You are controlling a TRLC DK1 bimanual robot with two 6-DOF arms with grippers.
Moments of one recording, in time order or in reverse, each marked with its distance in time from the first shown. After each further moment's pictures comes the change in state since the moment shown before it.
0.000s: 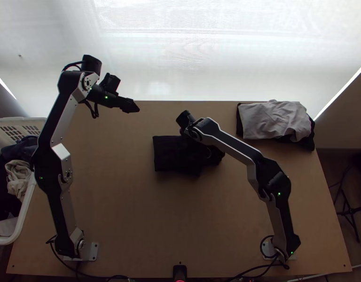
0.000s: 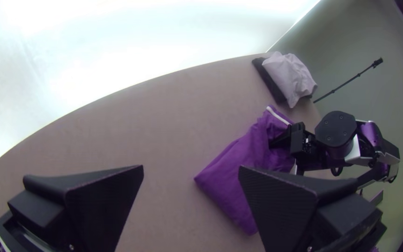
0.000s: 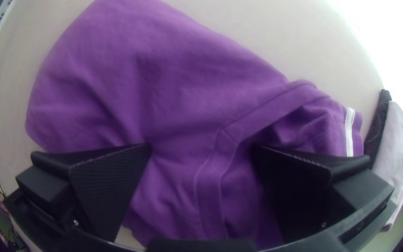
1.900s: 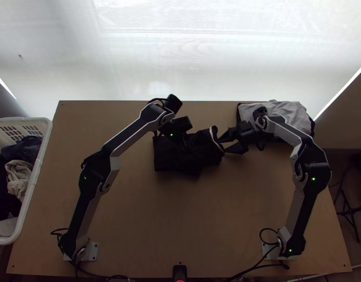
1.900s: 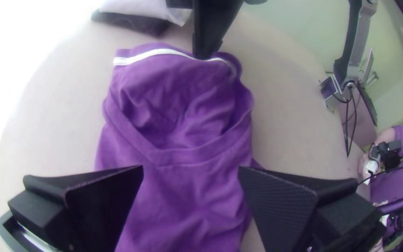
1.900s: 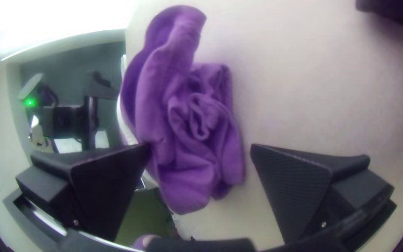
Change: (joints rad) left arm -0.480 0.183 -0.105 0.214 0.017 0.331; right arm -0.627 -0.029 -0.314 0.049 -1.088 0.089
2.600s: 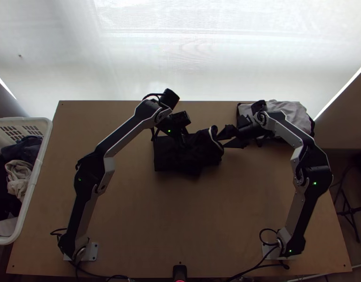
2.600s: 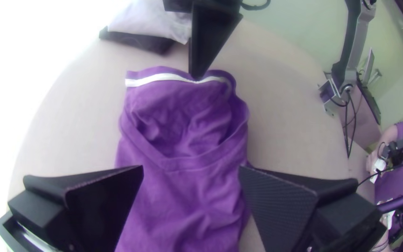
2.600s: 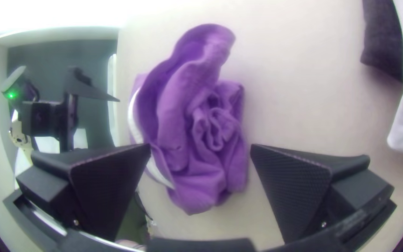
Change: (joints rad) left arm 0.011 -0.051 0.006 0.001 -0.009 0.014; right arm 0.040 -0.060 0.038 0.021 0.122 0.002
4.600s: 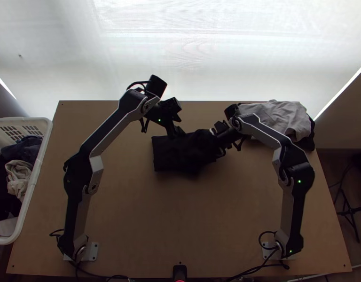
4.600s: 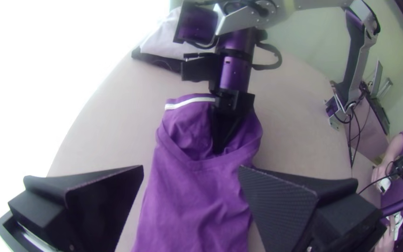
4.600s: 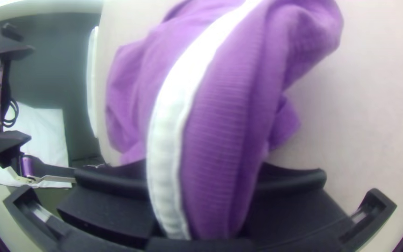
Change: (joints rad) left arm 0.068 -0.084 0.042 -0.017 -0.021 -0.011; right arm 0.193 0.061 0.041 0.062 0.118 0.068
